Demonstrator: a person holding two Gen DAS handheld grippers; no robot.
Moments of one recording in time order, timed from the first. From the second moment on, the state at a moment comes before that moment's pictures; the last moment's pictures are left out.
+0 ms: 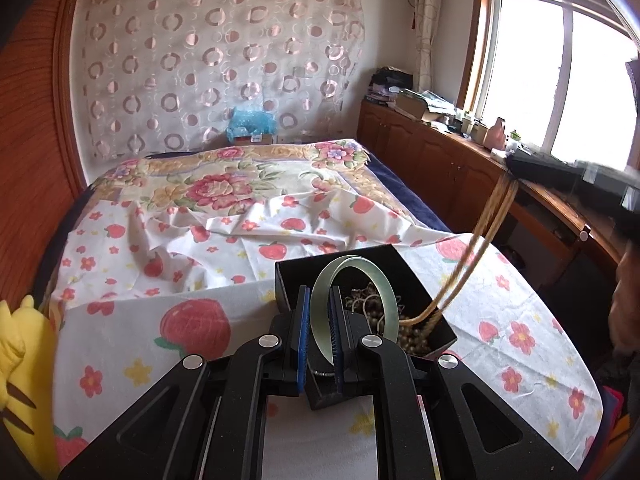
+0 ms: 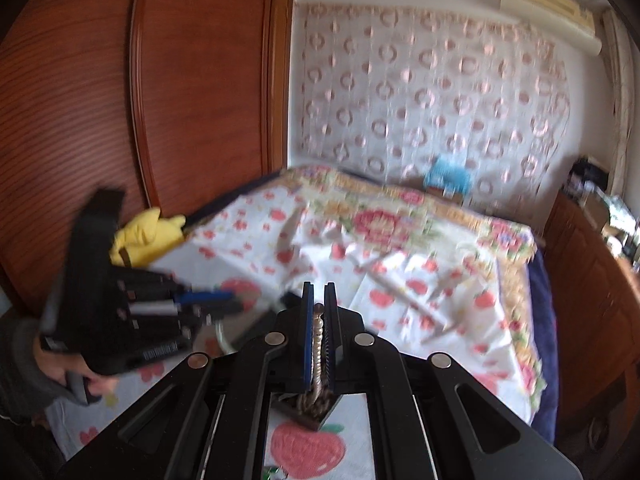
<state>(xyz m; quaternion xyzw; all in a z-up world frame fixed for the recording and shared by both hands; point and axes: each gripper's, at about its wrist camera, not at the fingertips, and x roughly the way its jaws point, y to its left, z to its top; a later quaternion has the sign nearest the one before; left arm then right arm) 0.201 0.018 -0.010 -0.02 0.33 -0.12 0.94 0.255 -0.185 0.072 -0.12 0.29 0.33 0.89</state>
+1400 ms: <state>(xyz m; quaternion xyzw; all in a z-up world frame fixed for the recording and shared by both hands) 0.195 -0.003 -0.022 0.00 0.35 -0.13 0.93 0.216 -0.207 -0.021 -0.08 0.38 0.32 0.86</state>
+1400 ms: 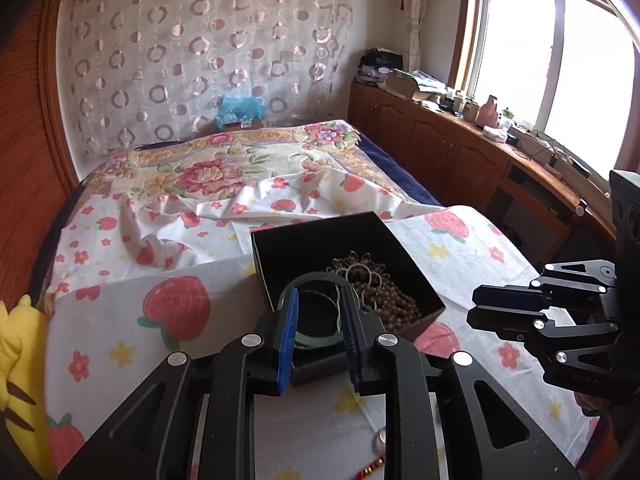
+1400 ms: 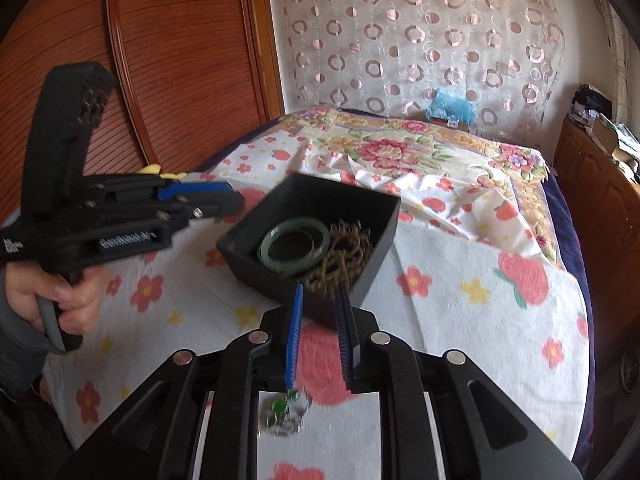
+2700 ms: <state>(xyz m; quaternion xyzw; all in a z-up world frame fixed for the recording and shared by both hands) 0.126 -0.010 -0.089 0.00 0.44 -0.16 0.88 0.175 -0.197 -0.091 -0.13 0.44 0.30 0.83</state>
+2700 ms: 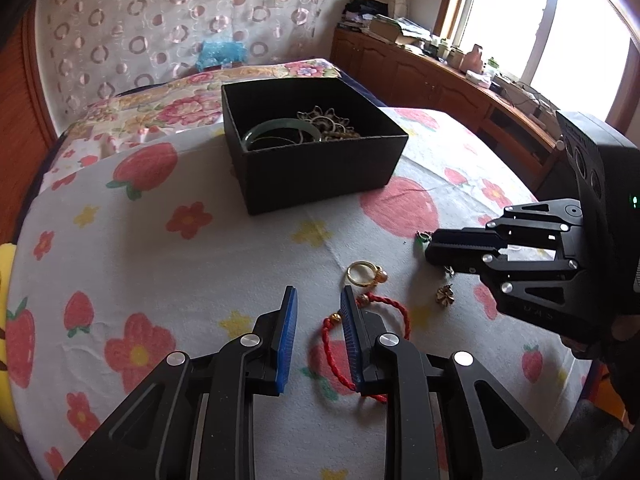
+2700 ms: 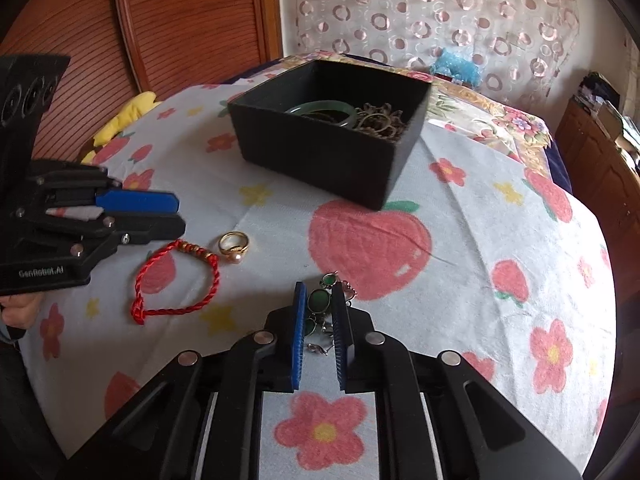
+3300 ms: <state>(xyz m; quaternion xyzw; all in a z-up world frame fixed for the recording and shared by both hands) 0.124 -0.024 -0.100 0.02 0.45 -0.18 0.87 0.187 -0.222 -0.073 -0.10 0.42 0.29 0.85</state>
